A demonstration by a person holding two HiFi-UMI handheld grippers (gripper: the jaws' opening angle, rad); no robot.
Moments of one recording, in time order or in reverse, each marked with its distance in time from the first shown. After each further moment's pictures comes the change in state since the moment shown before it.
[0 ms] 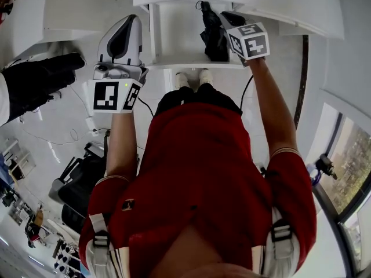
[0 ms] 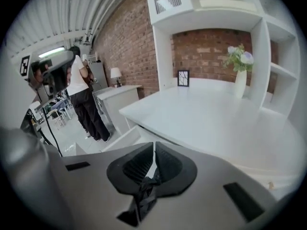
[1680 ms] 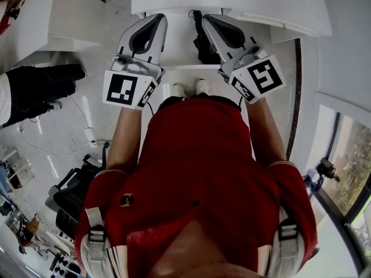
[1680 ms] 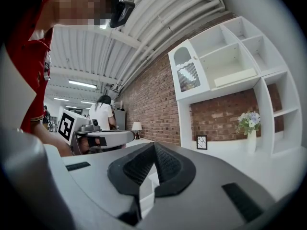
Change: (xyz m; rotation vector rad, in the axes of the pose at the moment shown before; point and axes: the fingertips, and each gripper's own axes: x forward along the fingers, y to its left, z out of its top) left arm 0.003 -0.085 0.037 0.031 -0.083 -0.169; right arm -0.189 0.114 0.135 -0.120 -0.701 0.158
